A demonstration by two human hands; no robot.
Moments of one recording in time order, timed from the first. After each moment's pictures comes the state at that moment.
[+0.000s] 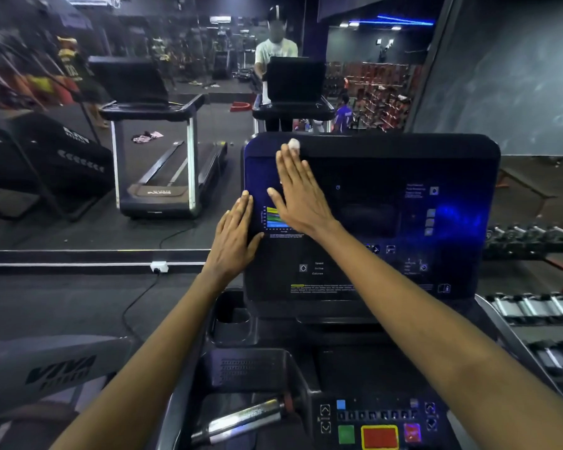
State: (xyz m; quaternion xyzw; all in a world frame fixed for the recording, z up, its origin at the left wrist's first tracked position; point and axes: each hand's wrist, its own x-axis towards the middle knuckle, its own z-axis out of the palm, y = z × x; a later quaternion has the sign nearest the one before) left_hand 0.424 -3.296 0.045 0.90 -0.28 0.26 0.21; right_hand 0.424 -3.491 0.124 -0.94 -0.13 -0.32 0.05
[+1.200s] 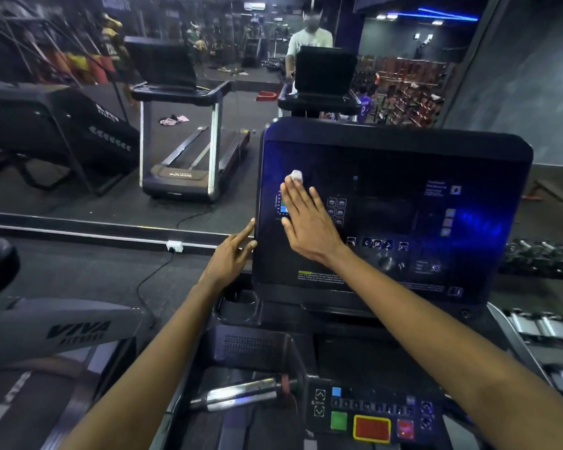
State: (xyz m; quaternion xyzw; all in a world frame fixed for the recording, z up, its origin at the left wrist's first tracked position) left_hand 0.406 -3.257 -0.025 0.89 -0.19 0.09 0.41; right_hand 0.385 -3.484 0.063 -0.95 -0.18 -0.27 -0.01
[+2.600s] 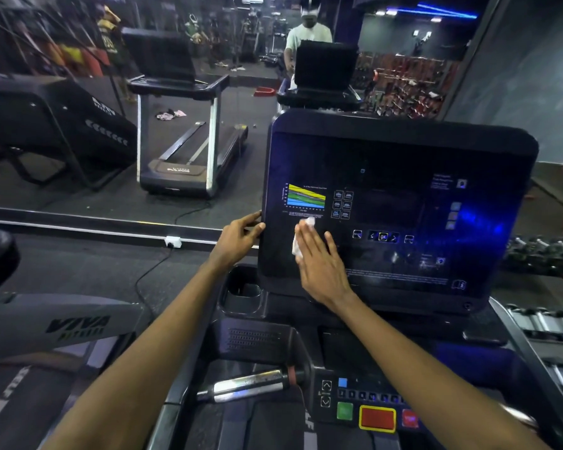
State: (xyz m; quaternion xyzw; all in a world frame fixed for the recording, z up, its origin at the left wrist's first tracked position) left_hand 0.408 -3.264 0.009 0.85 -0.17 0.04 0.50; right_hand 0.325 -3.483 -0.026 -0.96 -0.13 -0.26 0.00
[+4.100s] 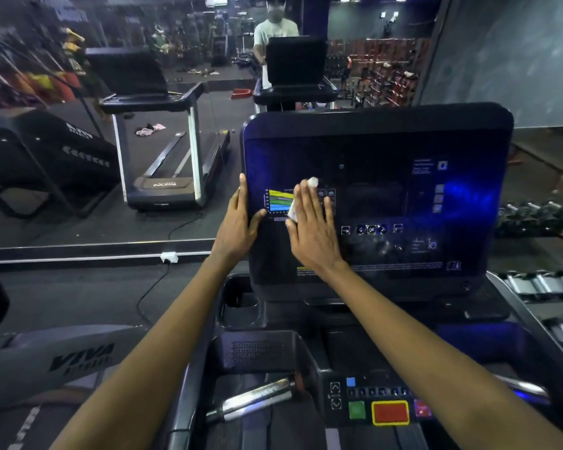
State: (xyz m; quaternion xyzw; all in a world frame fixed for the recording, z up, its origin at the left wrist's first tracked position) left_hand 0.424 -3.300 0.051 0.87 -0.26 0.16 0.39; right_hand 0.365 -3.483 0.029 -0.94 -0.02 -0.33 0.08
